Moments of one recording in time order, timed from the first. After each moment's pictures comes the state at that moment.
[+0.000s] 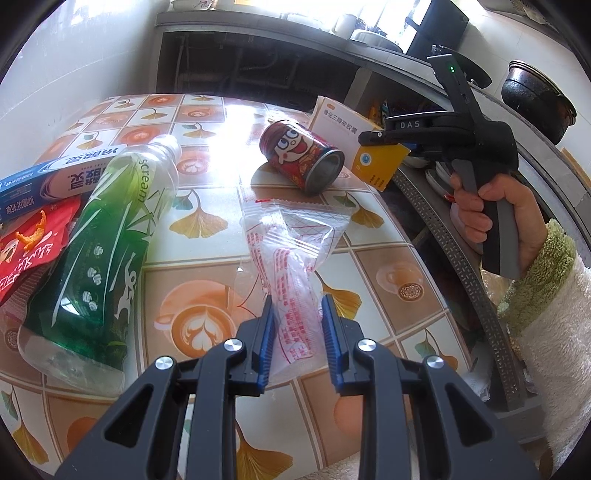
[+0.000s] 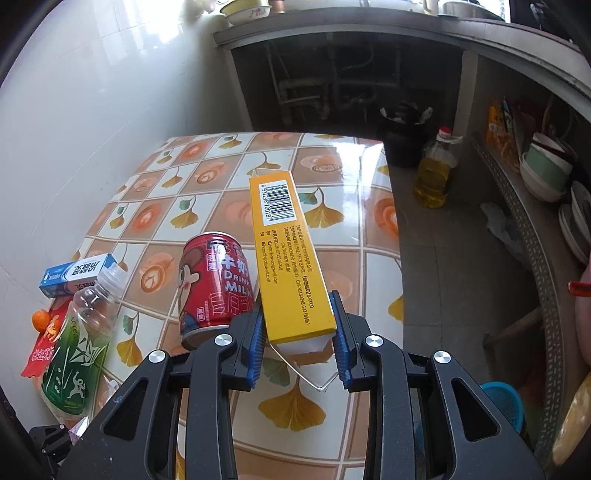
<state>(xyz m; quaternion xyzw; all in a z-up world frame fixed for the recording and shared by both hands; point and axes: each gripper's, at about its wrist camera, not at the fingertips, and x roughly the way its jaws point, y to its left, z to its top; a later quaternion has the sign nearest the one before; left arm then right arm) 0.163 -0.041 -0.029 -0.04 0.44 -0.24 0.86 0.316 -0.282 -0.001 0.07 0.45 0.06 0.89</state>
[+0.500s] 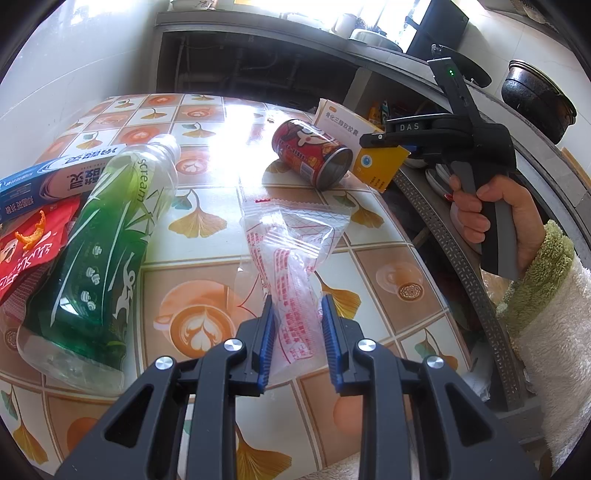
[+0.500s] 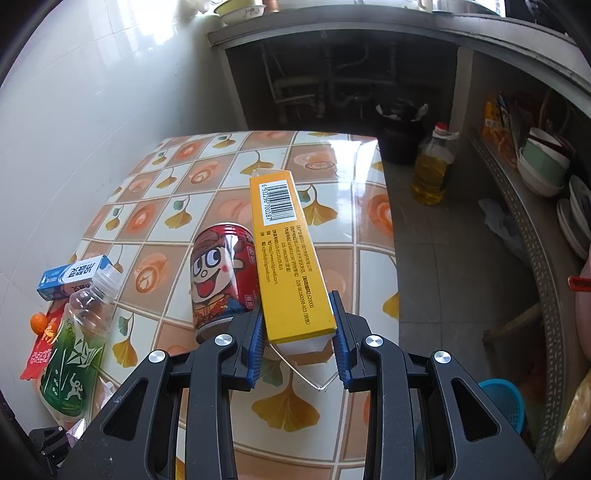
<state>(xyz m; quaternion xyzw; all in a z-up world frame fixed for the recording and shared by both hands) 0.164 -0.040 -0.029 -0.04 0.44 -0.24 0.86 0.316 -0.287 -0.005 0.07 0.45 0.06 0.89</state>
